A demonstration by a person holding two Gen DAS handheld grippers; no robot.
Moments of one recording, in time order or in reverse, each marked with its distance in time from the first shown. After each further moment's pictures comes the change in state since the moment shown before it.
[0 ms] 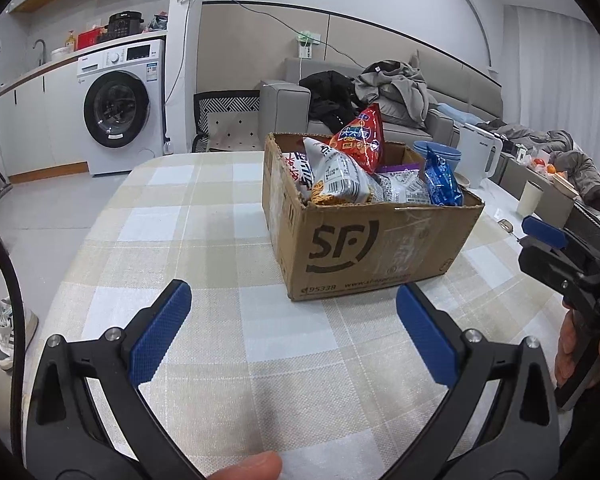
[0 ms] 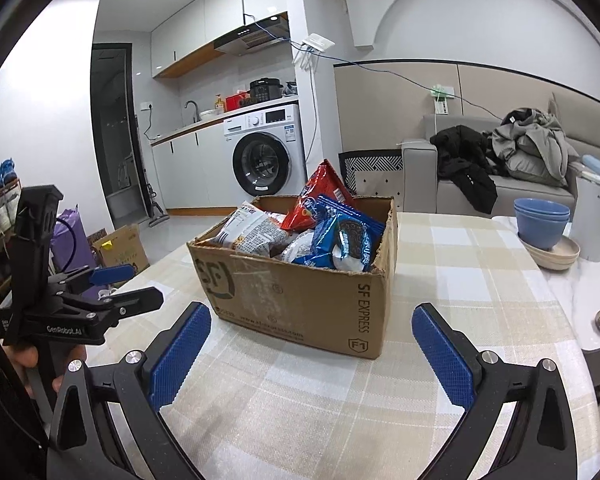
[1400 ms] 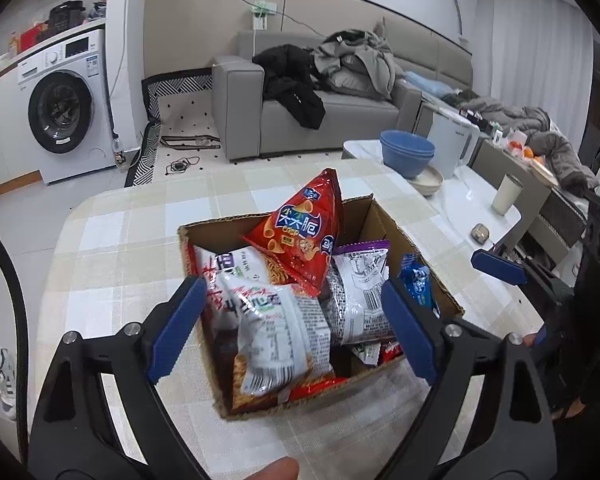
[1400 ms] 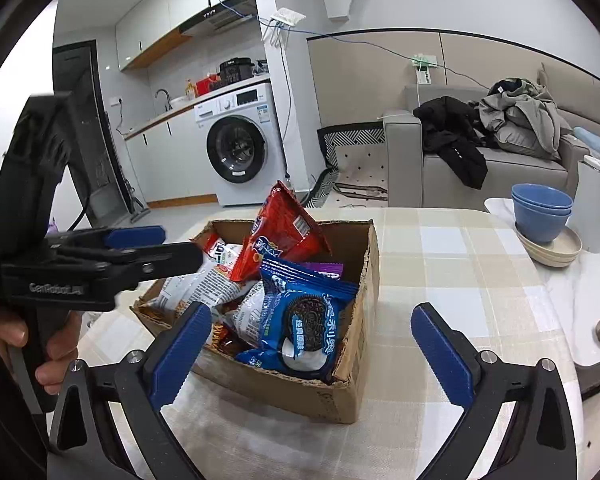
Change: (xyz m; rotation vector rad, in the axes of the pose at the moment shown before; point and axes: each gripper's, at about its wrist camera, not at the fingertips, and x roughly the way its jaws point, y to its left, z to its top) left arm 0.092 -0.046 0.142 0.063 0.134 -0.143; right arm 0.067 -0.038 0.068 0.085 0.111 -0.042
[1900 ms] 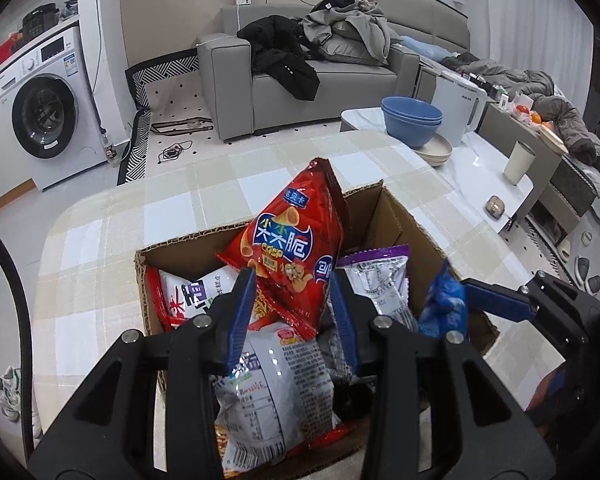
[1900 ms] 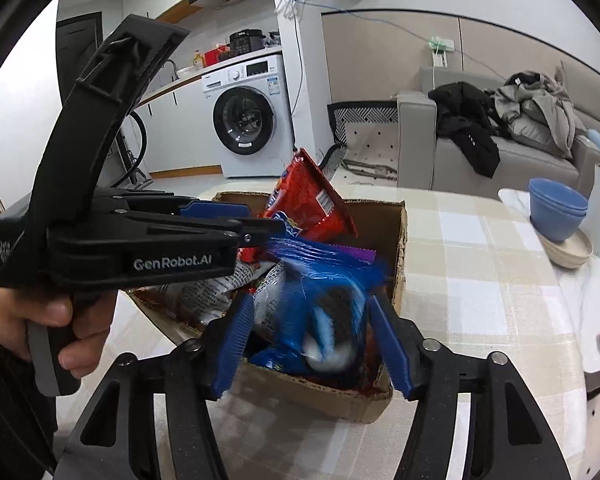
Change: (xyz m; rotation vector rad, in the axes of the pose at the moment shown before) left arm 0.088 -0.025 0.033 0.082 0.124 0.010; right arm 0.021 0.019 0.001 -0.060 0.098 -0.001
